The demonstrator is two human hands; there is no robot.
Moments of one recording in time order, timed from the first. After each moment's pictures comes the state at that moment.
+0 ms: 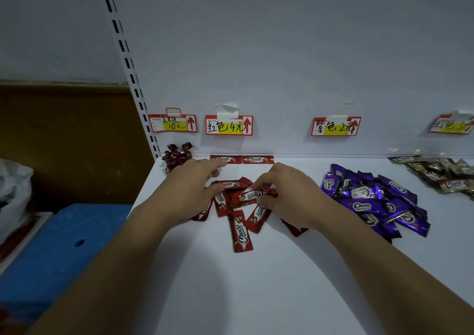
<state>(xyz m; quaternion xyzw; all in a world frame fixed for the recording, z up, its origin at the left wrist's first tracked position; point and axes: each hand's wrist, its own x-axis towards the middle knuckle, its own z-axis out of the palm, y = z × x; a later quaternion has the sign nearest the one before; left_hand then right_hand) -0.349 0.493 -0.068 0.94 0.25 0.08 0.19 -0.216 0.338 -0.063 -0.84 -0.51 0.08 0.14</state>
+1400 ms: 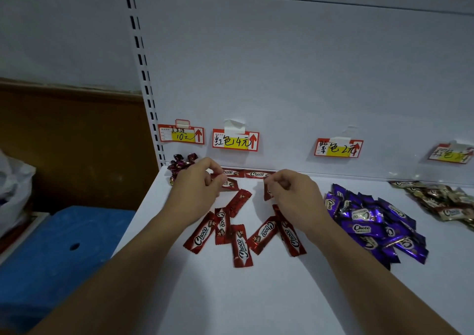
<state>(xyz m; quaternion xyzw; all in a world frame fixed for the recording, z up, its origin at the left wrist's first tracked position) -0.335 0.493 -0.077 0.84 0.34 0.25 0.35 -0.211 0.347 -0.064 -0.83 -0.33 0.11 0.43</state>
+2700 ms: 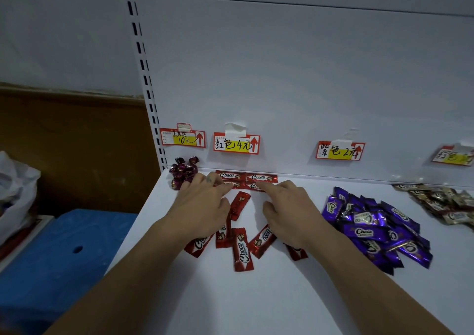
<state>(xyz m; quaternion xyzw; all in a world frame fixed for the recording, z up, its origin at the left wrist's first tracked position) -0.337 0.491 -0.083 0.96 0.26 0.05 0.07 -0.218 0.343 -0.066 -0.85 -0.51 0.05 0.14</state>
